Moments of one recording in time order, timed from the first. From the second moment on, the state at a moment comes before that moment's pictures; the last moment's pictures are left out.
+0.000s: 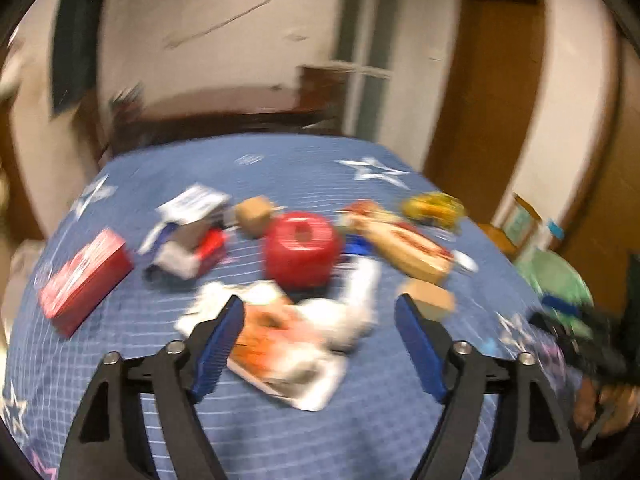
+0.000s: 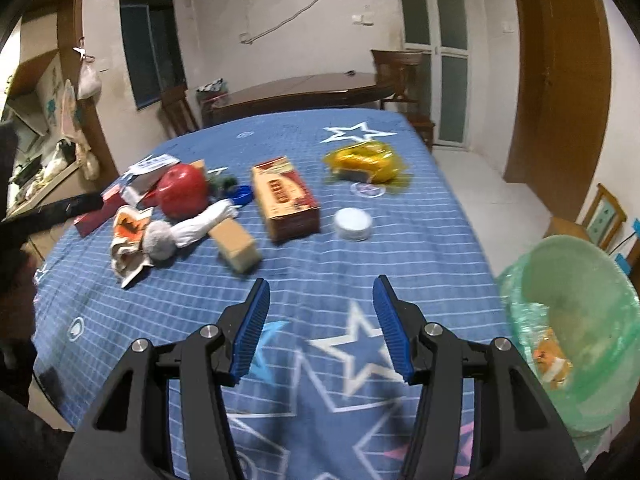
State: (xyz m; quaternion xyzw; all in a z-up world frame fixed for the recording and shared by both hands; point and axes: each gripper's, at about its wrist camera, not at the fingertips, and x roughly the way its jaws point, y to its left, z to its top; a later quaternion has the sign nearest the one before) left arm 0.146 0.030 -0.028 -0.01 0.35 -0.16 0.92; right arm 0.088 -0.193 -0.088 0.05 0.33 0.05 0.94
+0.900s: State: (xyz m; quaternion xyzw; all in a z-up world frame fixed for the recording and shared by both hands) left arm 0.124 0.085 -0.062 -0.04 0.42 -0.21 0.88; right arm 0.093 -0.159 -0.100 0.04 0.36 0.10 0.93
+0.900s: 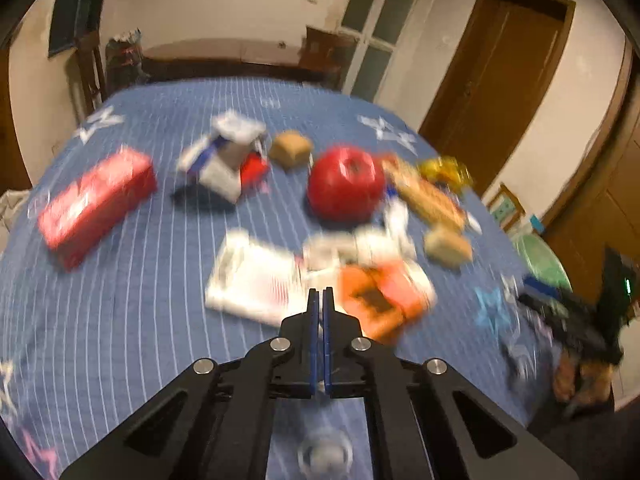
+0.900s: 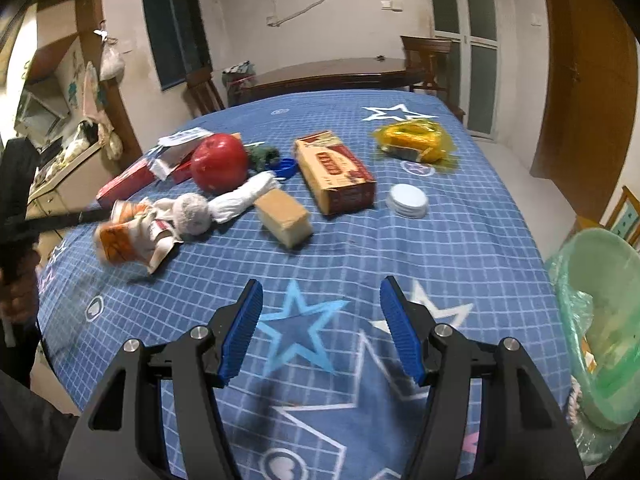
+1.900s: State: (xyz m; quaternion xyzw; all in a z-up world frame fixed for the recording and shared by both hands) left arm 0.081 0.065 -0.085 0.05 0.39 -0.24 0.89; right arm 0.100 -0.087 -0.090 -0.03 0.36 0.20 0.91
